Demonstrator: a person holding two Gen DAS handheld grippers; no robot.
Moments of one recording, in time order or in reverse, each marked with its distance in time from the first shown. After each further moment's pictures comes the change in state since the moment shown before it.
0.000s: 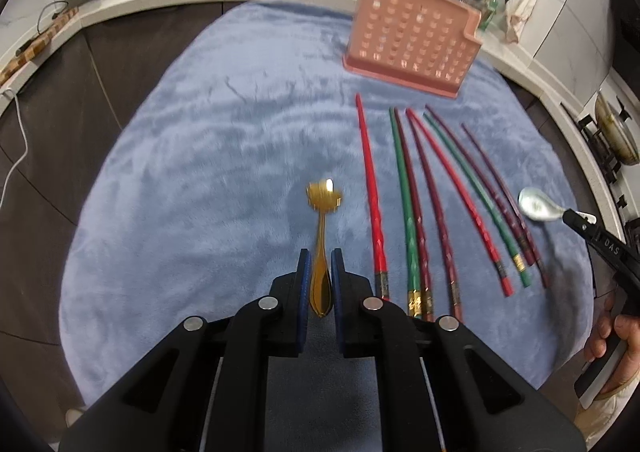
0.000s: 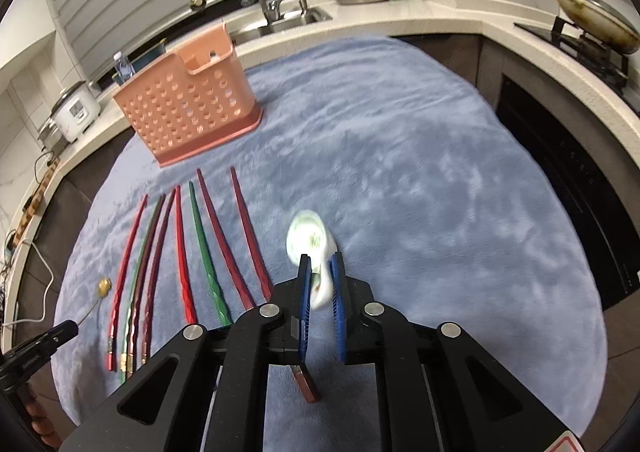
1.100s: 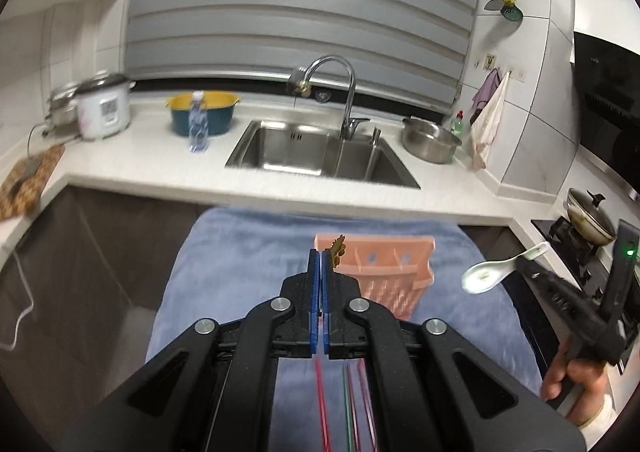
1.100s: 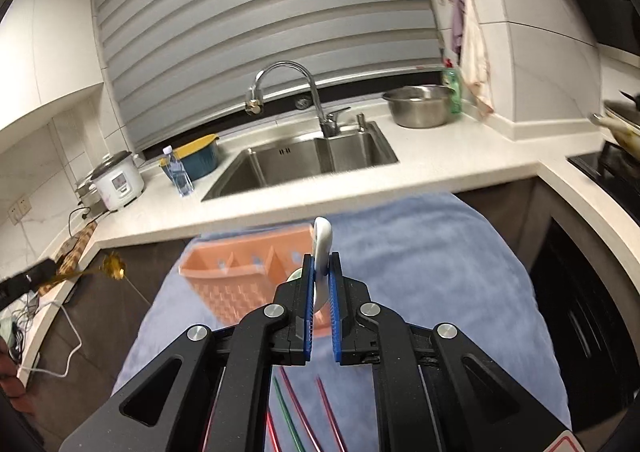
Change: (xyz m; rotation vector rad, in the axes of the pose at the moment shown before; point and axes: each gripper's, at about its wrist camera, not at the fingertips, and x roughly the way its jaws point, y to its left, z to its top) left arm -0.091 -0.048 0.216 0.091 -0.414 -0.051; right arm -0.016 0.094 0.192 -0.083 -0.280 0.151
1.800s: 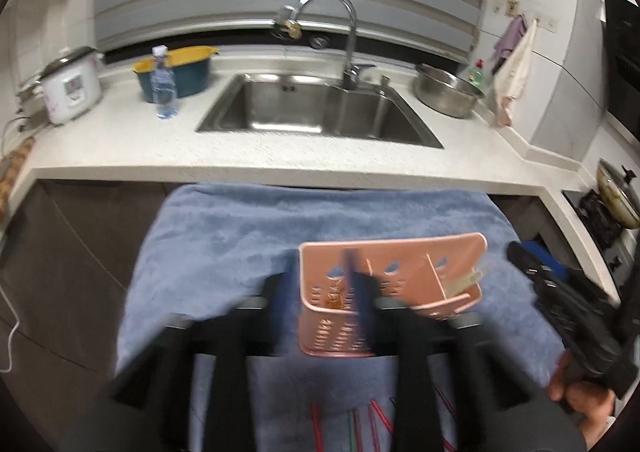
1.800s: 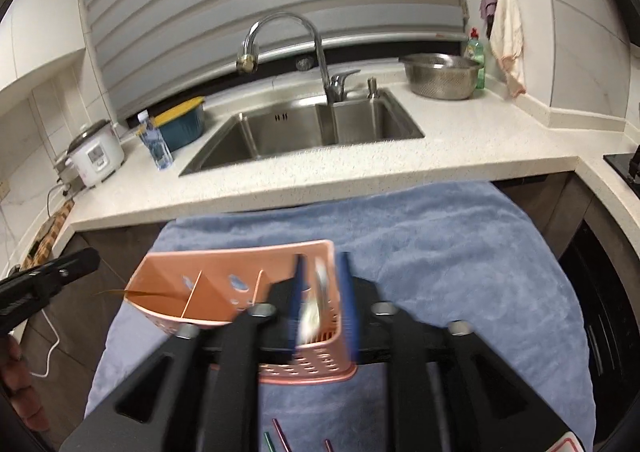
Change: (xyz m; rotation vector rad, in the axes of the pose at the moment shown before) left arm 0.136 -0.008 0.004 0.031 0.158 0.037; right arm 0.091 0.015 0.002 -0.038 0.051 -0.058
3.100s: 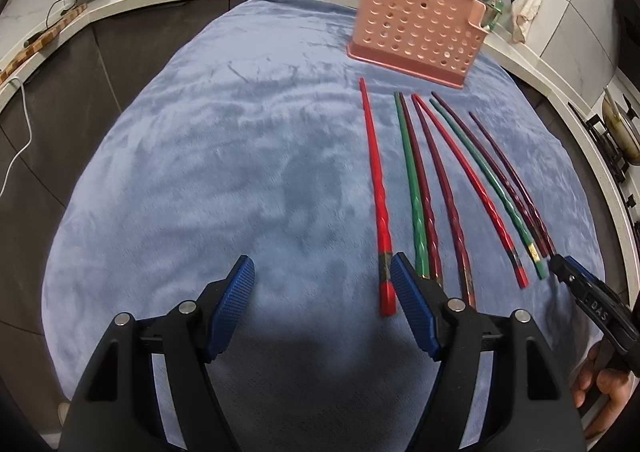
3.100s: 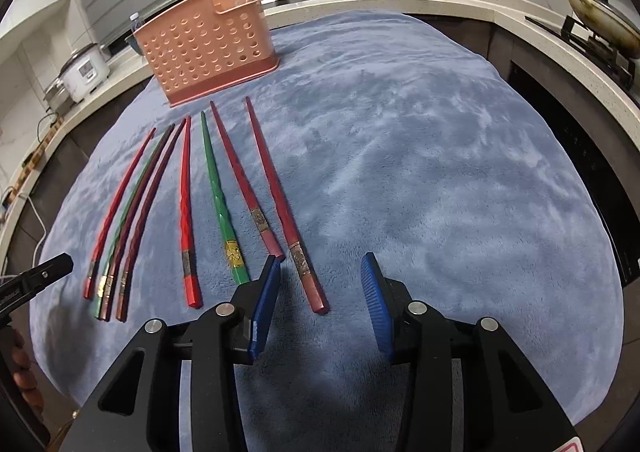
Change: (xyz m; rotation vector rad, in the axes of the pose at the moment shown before) left arm -0.091 0.024 -0.290 -0.122 0.255 0.029; right arm -0.127 -0.073 -0.267 0.023 0.301 -0.082
